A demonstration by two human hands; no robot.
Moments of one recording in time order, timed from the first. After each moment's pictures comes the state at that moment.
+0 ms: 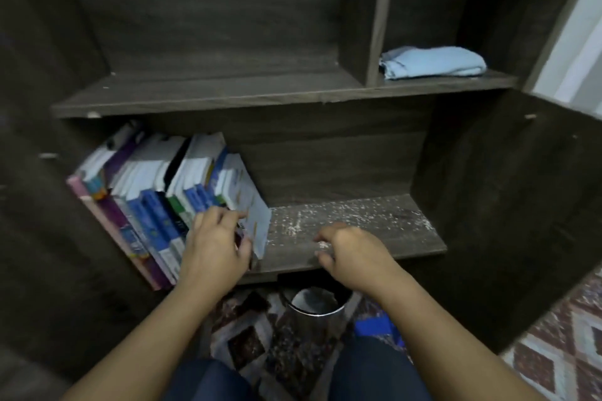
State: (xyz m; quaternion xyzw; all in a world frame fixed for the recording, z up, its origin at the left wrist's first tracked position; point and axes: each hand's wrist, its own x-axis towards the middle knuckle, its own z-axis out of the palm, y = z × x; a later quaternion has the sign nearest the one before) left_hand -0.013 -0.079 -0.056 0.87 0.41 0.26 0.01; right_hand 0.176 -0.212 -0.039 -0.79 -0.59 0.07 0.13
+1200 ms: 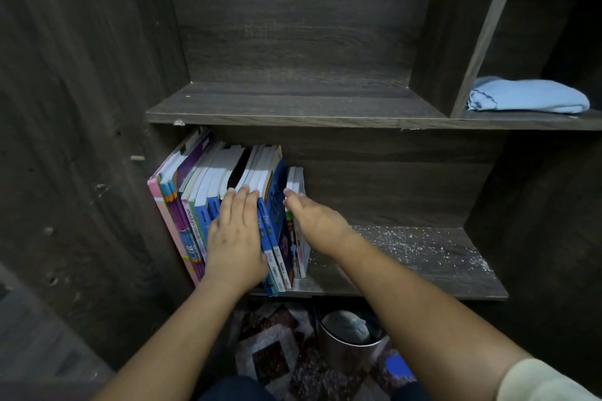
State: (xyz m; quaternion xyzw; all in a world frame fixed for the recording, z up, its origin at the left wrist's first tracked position) left_hand -0.042 -0.033 -0.044 0.85 0.48 0.20 -0.02; right_hand 0.132 -0.047 -0.042 -0.68 -0.73 0.00 0.11
